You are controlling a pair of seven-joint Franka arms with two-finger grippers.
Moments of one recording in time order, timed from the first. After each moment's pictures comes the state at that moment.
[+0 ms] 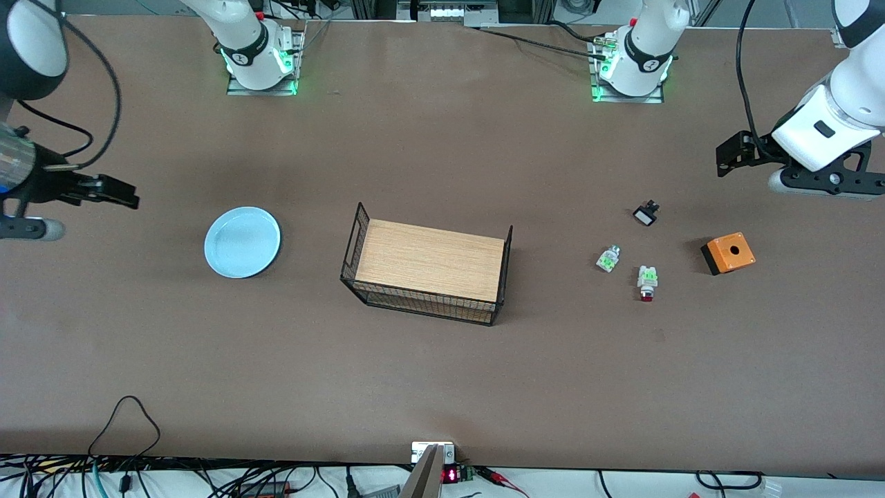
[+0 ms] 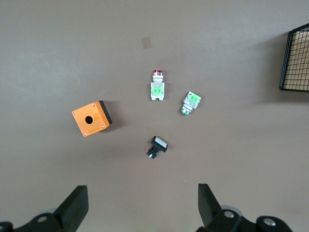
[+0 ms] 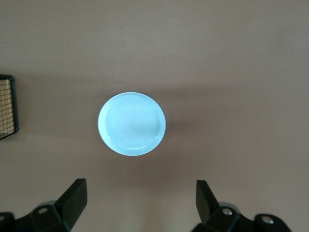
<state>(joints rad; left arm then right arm) -0.07 -0.02 -0.01 -1.69 0.04 1.59 0.01 0.08 0.19 -0.14 -1.49 0.00 1.55 0.03</state>
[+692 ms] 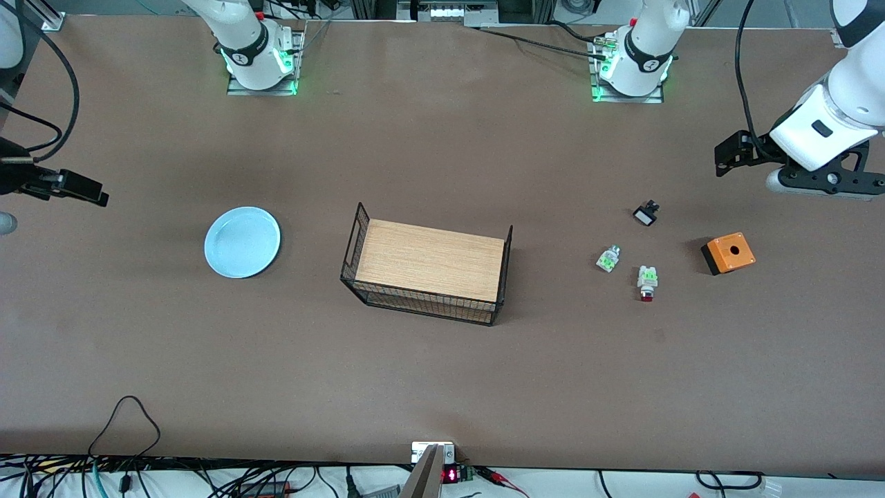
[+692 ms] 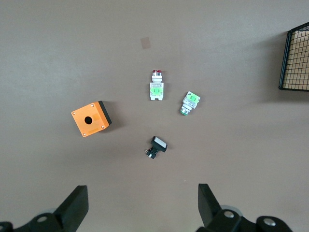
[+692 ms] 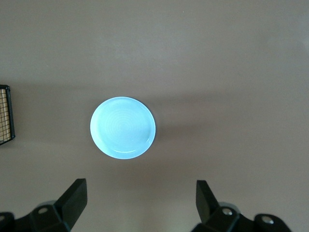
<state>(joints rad) -0.07 -0.02 -0.02 -1.69 0.04 1.59 0.01 0.04 0.14 -0.13 -1.52 0.00 1.57 0.00</state>
